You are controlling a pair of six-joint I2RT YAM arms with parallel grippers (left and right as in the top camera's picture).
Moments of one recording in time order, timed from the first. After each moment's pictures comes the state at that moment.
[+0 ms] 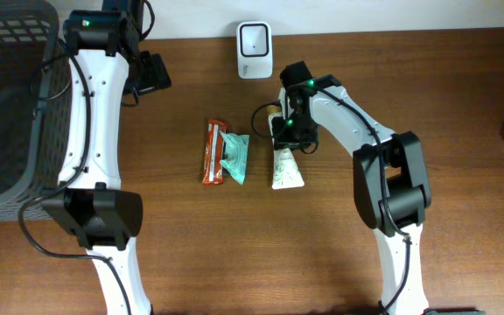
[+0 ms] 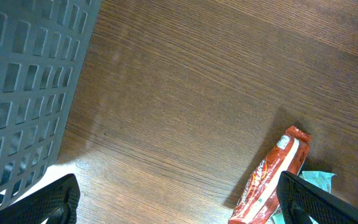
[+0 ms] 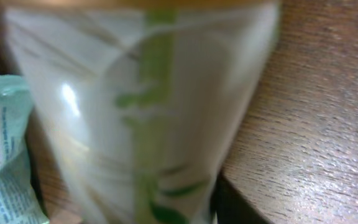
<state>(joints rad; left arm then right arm) -0.08 2.20 2.48 -1.58 -0.22 -0.43 0.33 2.31 1.82 -0.98 -0.26 0.23</state>
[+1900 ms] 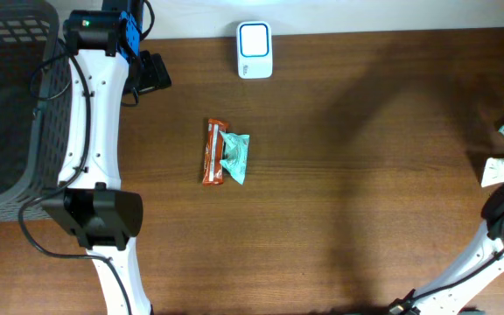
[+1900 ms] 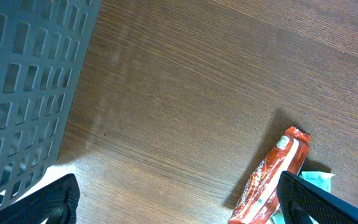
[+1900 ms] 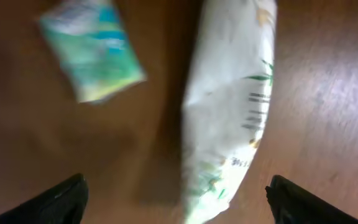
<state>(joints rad) -0.08 2.20 2.48 -1.58 -0.22 -0.43 -0.67 2.26 2.10 -1.16 0.18 0.66</state>
